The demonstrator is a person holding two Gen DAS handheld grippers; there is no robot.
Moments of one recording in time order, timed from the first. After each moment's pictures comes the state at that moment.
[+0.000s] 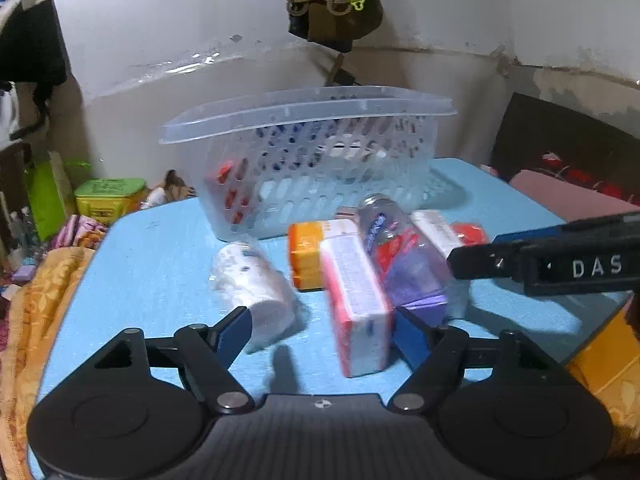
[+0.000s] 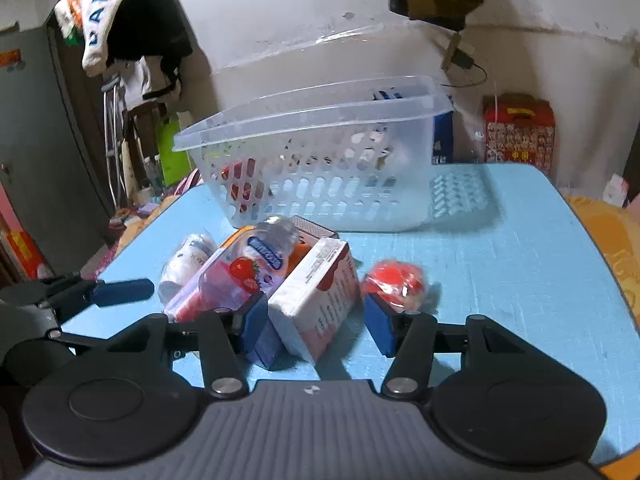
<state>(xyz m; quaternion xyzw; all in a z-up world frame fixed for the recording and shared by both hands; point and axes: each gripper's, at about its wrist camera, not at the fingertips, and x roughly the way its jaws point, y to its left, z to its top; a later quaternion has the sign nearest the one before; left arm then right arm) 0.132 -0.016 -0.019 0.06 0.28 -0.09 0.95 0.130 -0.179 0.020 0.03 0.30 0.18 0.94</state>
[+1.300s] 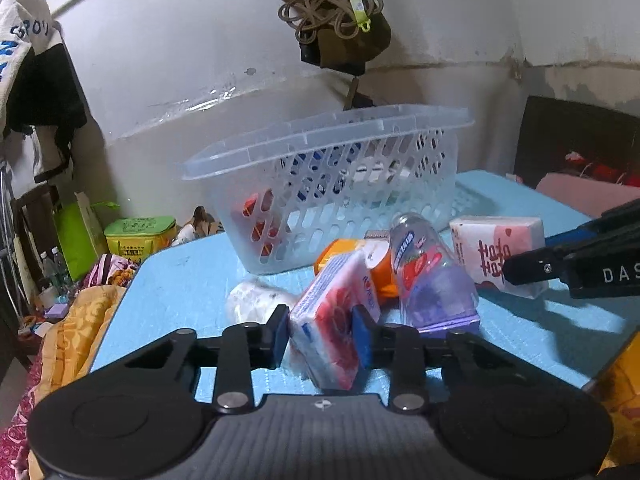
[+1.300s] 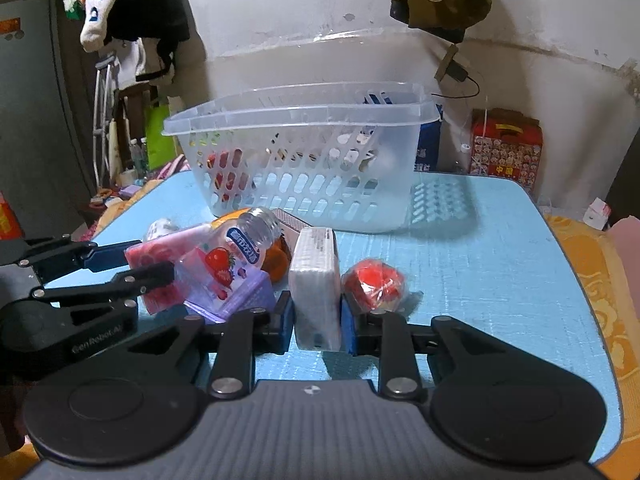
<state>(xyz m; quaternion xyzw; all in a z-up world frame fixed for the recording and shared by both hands) 0.132 -0.016 -0.015 0.10 0.23 -0.06 0.97 0.124 -0.184 0.025 -0.01 0.30 0.16 0.94</state>
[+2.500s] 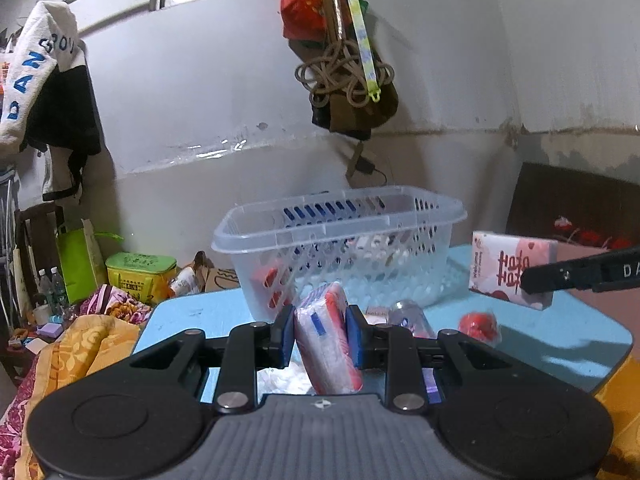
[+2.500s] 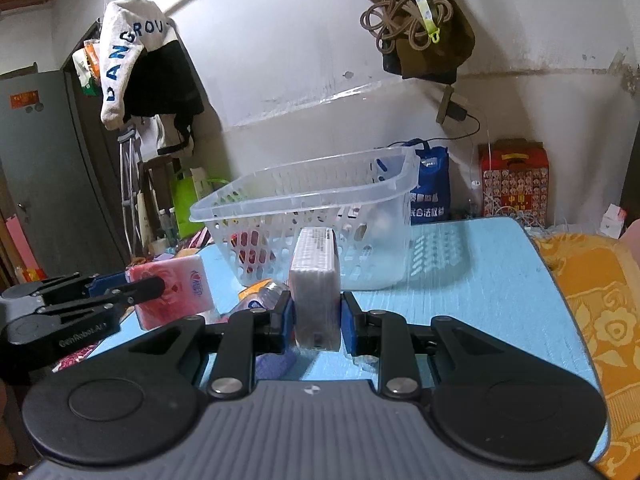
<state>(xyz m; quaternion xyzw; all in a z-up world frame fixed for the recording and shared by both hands) 0.108 0.005 0.028 0.05 0.16 -0.08 0.98 0.107 -0.224 0.057 0.06 0.22 0.19 0.95</state>
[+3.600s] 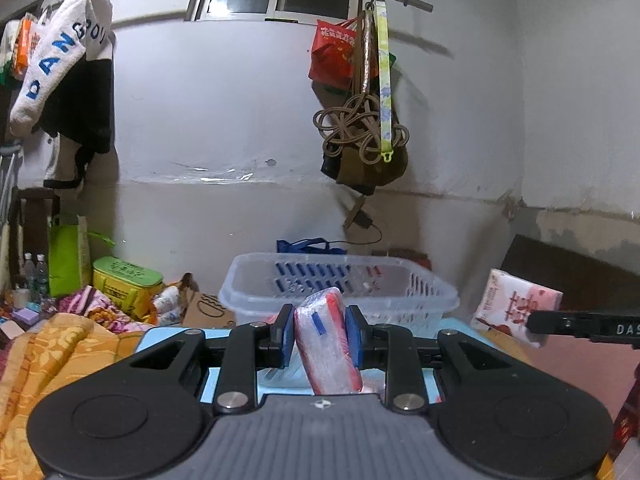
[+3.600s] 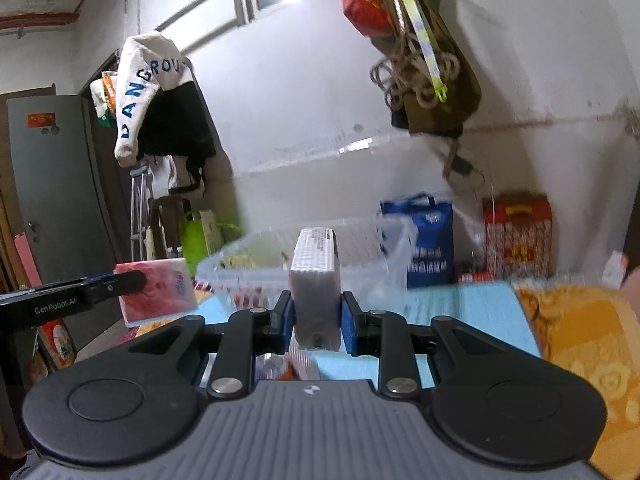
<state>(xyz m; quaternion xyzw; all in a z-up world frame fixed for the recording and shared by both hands) 0.113 0.030 0.068 -0.04 0.11 -0.10 0.99 0.113 -0.236 0.093 0.05 0.15 0.21 0.97</state>
